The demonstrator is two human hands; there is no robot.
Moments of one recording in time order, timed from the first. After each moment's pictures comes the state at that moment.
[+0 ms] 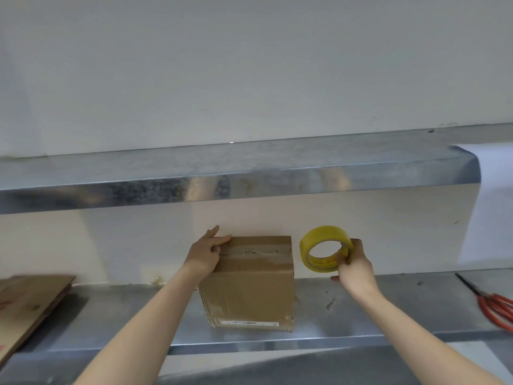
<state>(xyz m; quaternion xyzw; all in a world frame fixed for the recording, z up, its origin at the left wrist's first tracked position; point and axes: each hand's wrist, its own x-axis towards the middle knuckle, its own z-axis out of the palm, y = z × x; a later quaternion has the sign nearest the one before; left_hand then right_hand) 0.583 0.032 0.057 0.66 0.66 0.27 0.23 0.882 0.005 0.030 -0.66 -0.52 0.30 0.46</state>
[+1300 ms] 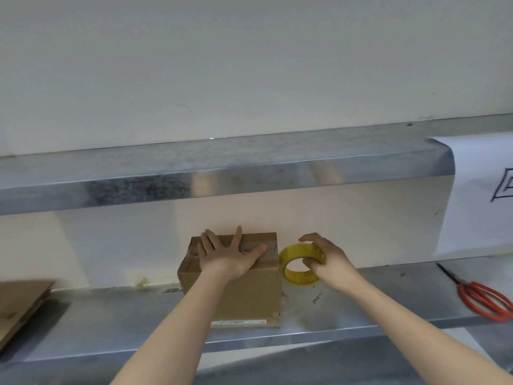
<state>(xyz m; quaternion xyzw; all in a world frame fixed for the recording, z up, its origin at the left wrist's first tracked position) 0.666 0.029 0.063 0.64 0.75 -0.01 0.15 0.893 0.015 0.027 -0.59 -0.70 0.26 0.32</state>
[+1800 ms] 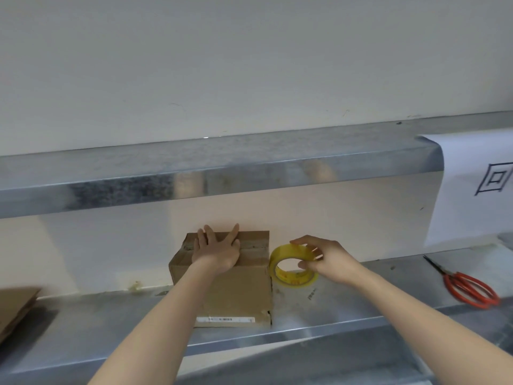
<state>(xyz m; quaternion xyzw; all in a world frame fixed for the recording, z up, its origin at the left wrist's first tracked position) 0.648 0.046 0.057 0.68 0.71 0.01 0.17 0.903 0.015 0.035 -0.57 -0.72 0.28 0.27</state>
